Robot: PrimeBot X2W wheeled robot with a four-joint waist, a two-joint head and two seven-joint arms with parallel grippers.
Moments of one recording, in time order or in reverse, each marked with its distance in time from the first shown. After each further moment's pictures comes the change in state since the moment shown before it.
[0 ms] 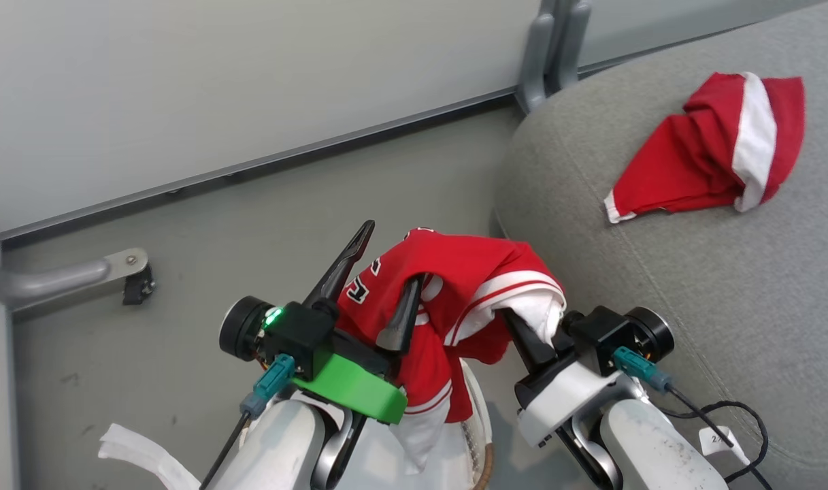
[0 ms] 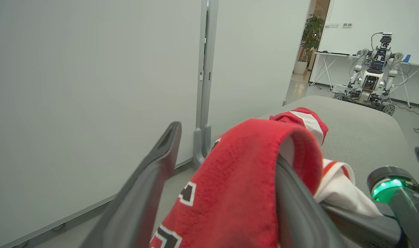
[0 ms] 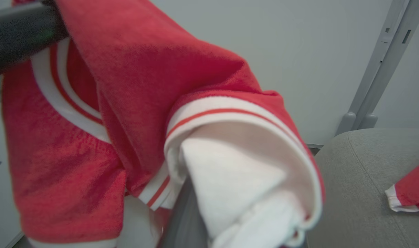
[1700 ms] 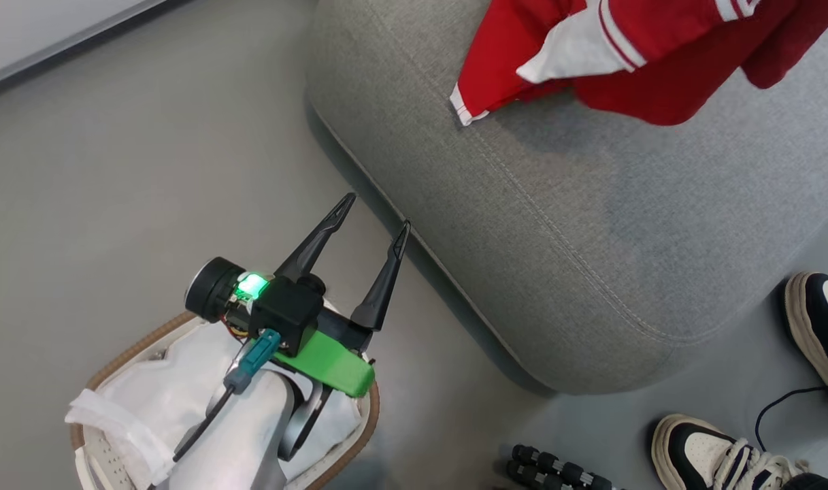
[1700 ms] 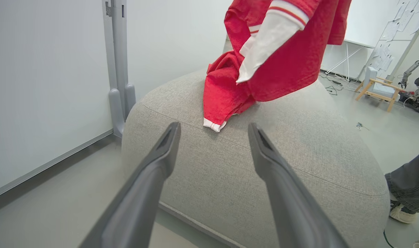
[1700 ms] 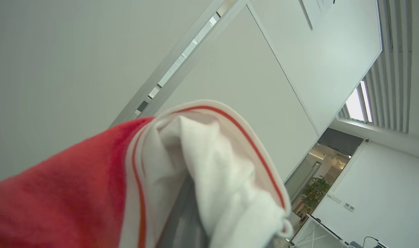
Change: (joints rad) left arm -0.094 0.103 -0.035 0.026 0.054 -0.017 0.000; right arm -0.753 -0.405 -0.416 -0.107 -0.156 0.000 0.000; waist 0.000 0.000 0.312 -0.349
